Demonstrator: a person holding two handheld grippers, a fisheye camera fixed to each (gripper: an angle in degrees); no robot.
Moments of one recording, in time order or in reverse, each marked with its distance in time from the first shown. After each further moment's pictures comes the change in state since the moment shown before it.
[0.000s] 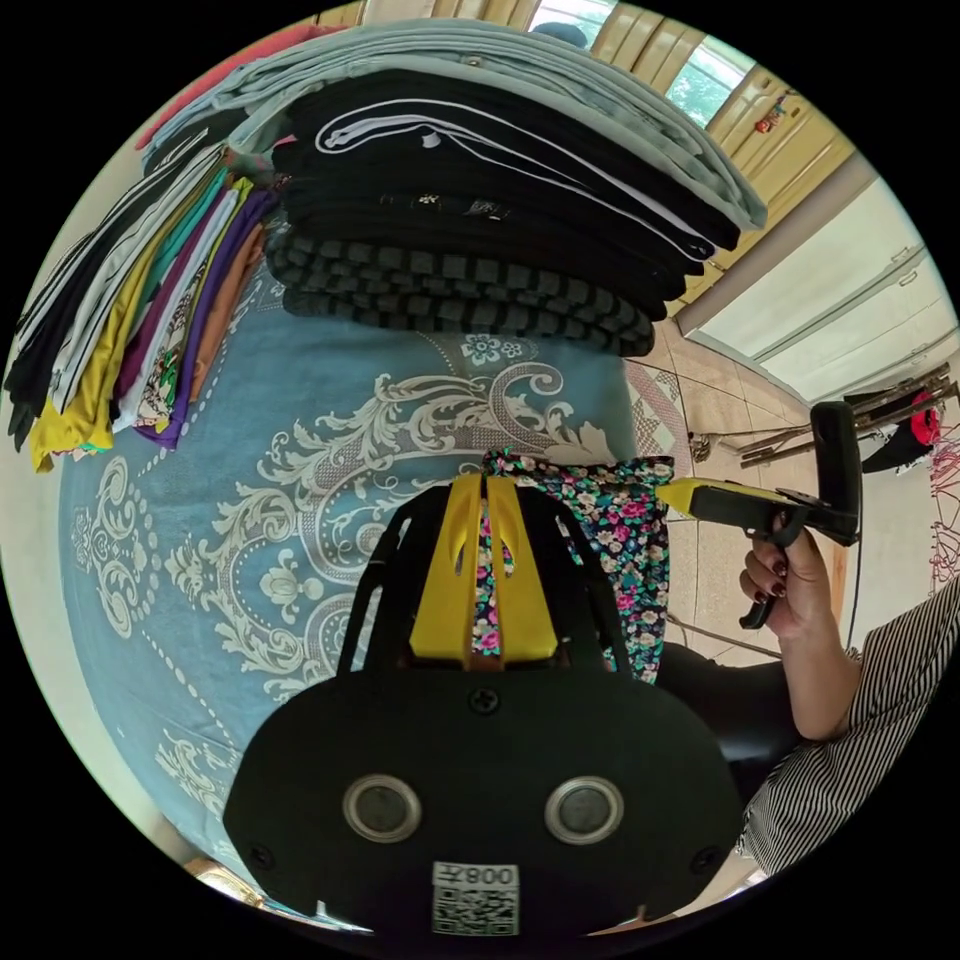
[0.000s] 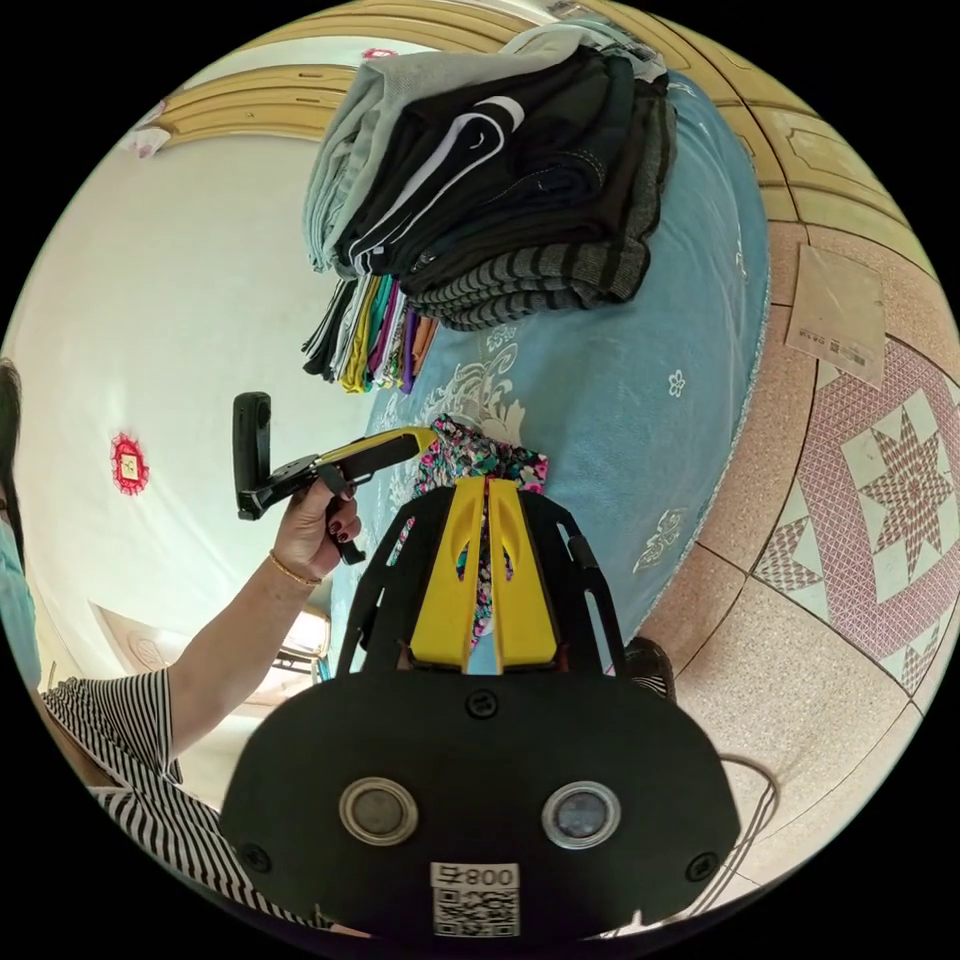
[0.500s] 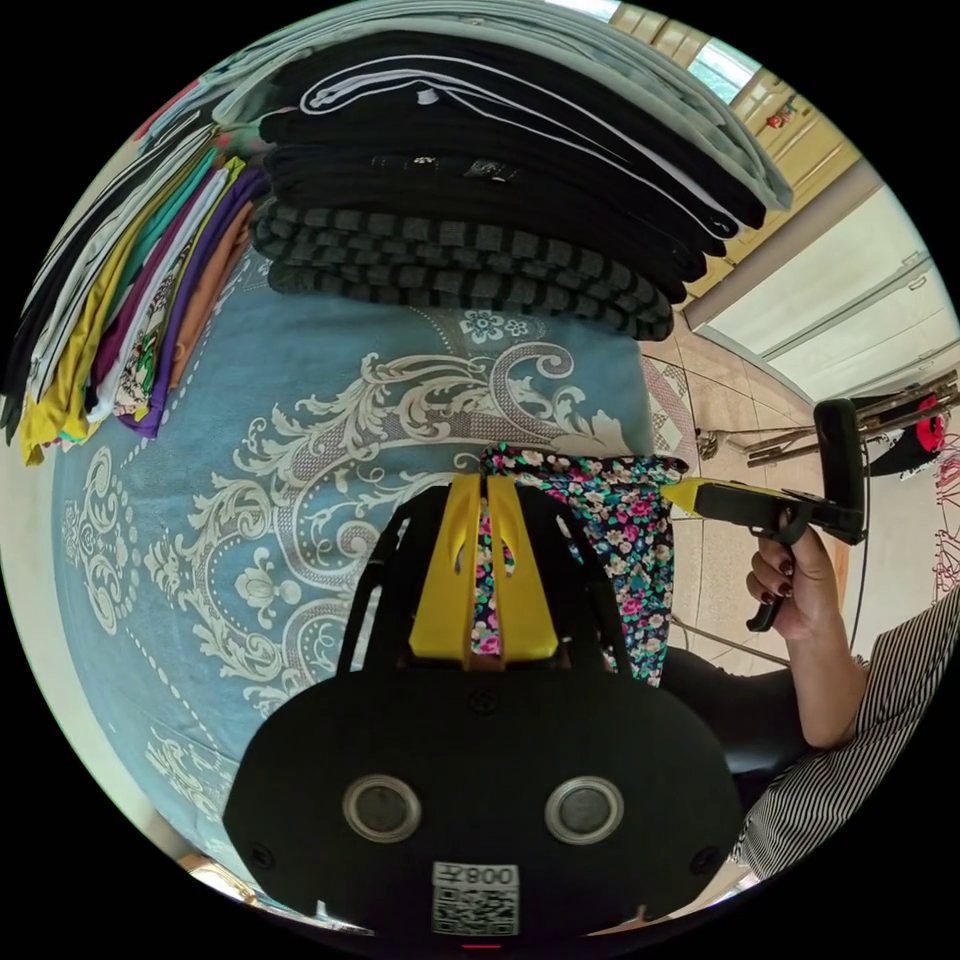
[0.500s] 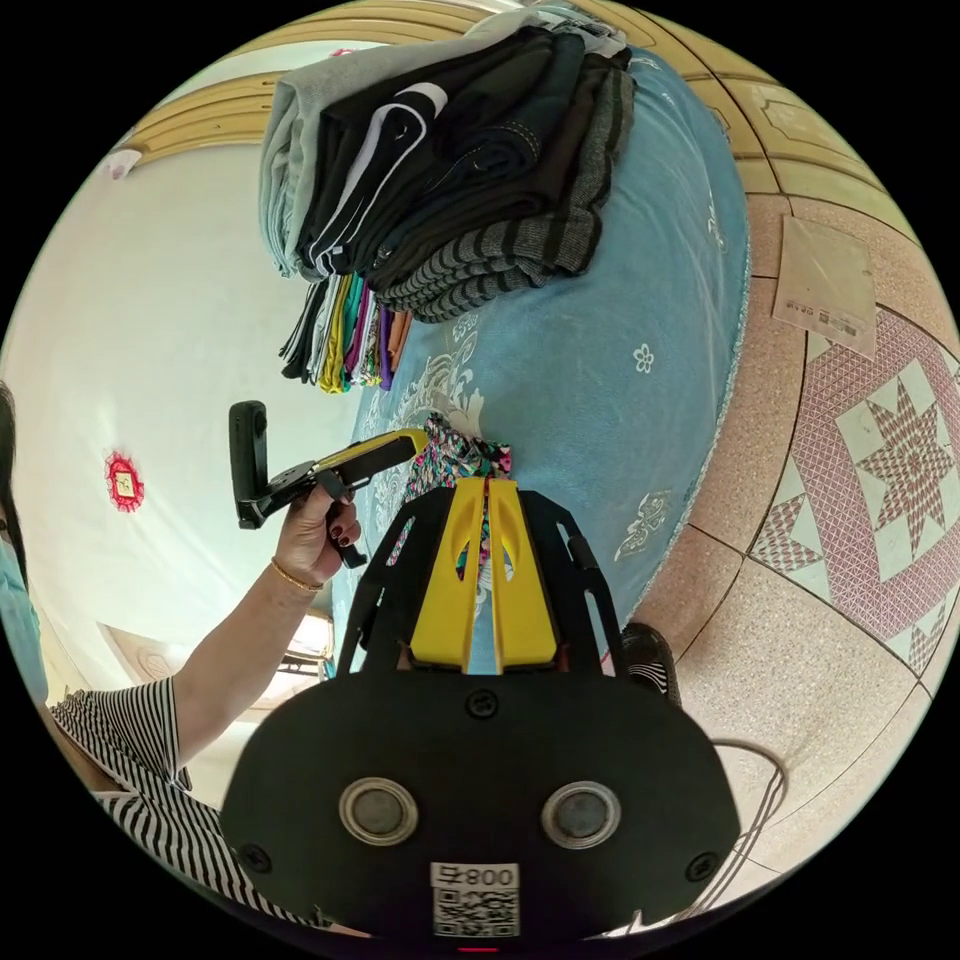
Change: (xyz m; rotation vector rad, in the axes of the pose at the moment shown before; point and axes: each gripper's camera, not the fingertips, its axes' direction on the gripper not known) left arm -0.030 0.000 0.060 -0.024 -0.005 -0.015; right arm 0.010 -0.006 -0.029 -0.028 0.002 0.060
